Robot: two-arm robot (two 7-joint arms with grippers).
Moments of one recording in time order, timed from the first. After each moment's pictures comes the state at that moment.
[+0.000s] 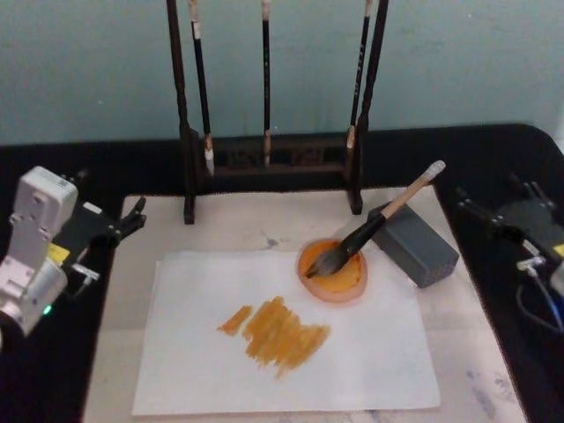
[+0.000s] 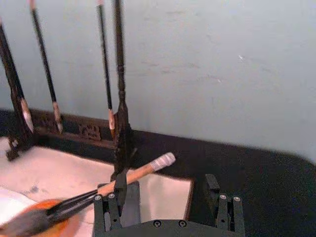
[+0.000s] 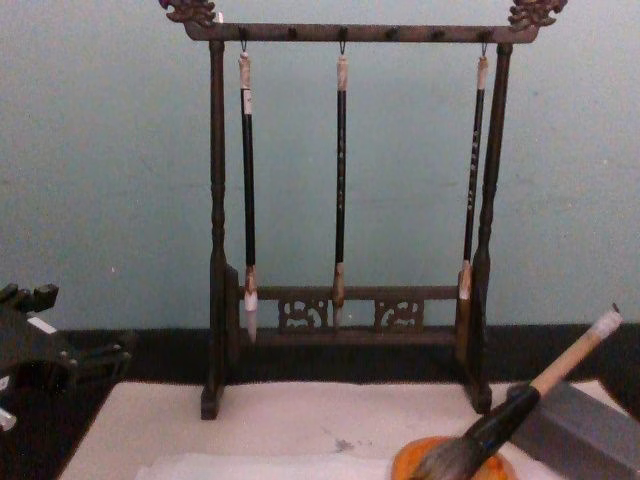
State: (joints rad) left arm -0.20 0.60 0.45 -1.41 -0.25 -0.12 0.03; right arm 0.06 0.61 -0.27 -1.55 0.59 -0.04 0.13
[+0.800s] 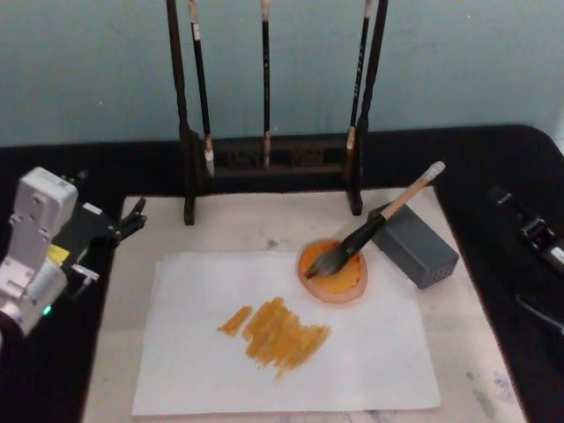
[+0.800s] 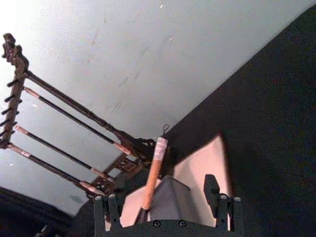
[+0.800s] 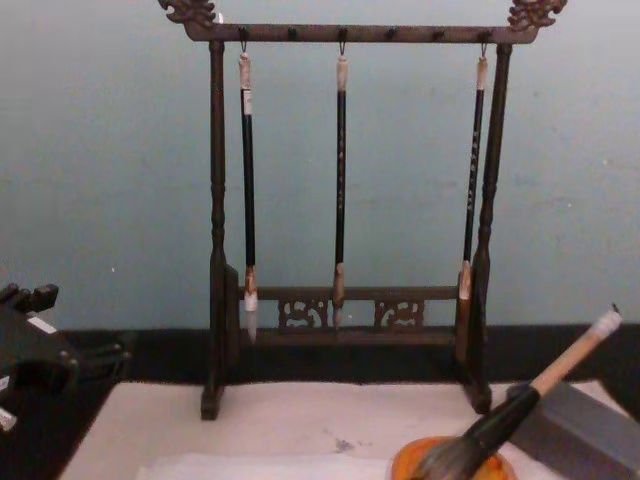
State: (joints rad) left arm -0.20 0.60 0.45 -1.41 -0.25 -0.12 0.03; right arm 0.02 0.46 -0.04 -1.41 1.29 0.26 0.33
